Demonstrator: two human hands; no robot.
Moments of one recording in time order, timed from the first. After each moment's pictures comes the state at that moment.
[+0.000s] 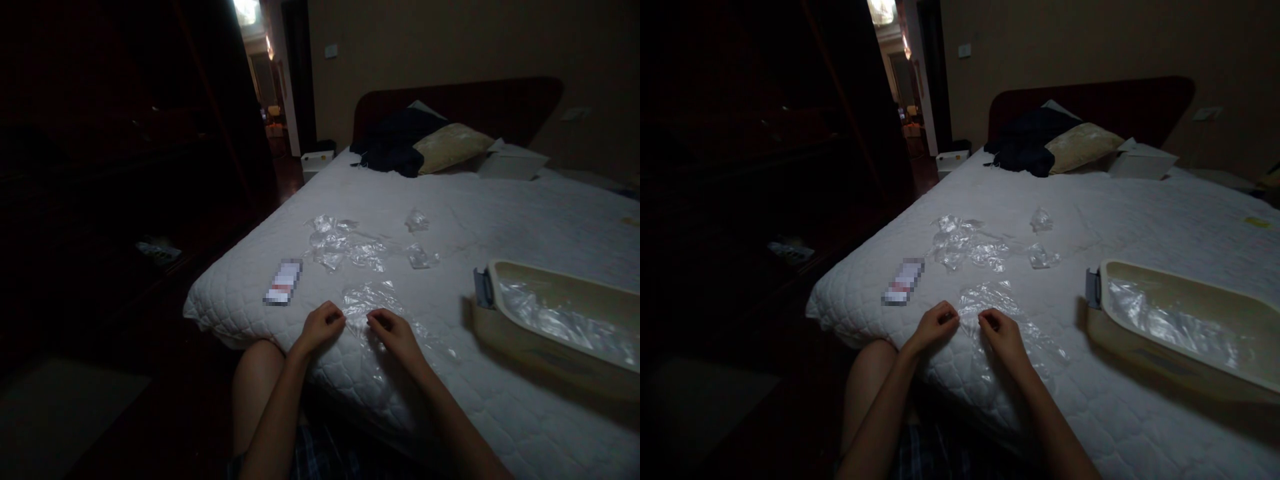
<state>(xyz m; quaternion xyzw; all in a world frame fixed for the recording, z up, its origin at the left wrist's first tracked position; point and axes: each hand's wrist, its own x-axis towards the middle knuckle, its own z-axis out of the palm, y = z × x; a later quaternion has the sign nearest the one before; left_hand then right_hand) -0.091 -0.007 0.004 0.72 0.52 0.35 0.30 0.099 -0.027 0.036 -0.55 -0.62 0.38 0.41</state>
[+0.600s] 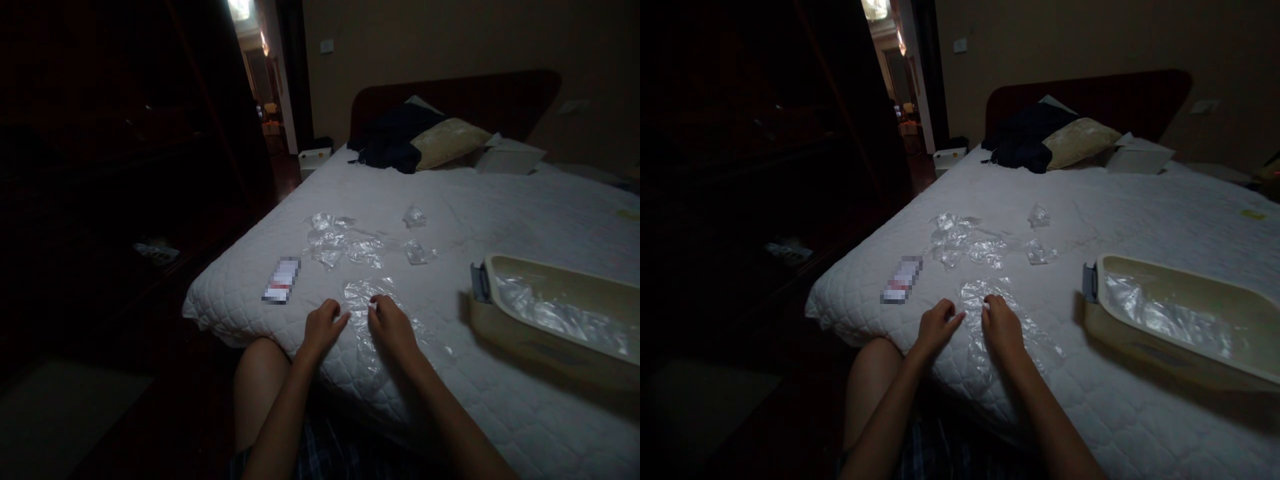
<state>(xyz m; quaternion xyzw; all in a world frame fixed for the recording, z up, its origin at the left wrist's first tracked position) -0.073 -0.017 0.006 0.72 0.60 0.30 0.16 0.097 -0.019 0.029 -0.62 -0.73 0.11 0.28</state>
